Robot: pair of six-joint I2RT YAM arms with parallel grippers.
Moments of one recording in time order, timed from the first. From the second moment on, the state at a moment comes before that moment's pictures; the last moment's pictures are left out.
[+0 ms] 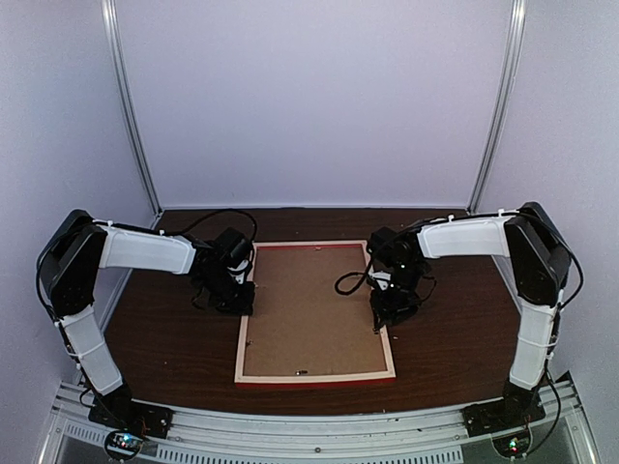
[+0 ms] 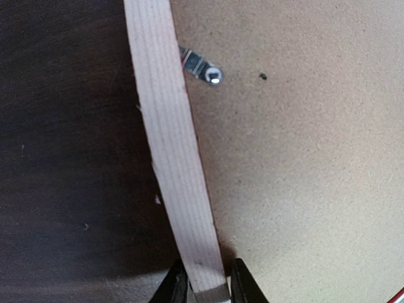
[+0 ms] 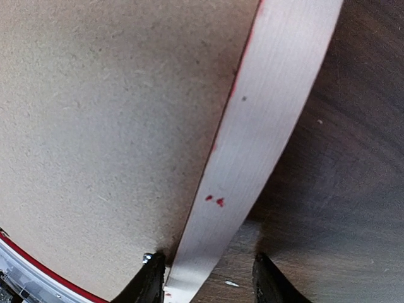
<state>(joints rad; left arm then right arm) -0.66 1.80 1.08 -0.51 0.06 -0.52 0.65 1.94 1.33 -0.93 -0.20 0.34</state>
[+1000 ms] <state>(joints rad) -0.66 1.80 1.08 -0.51 0.06 -0.52 0.65 1.91 1.28 -0.93 -0.20 0.38</state>
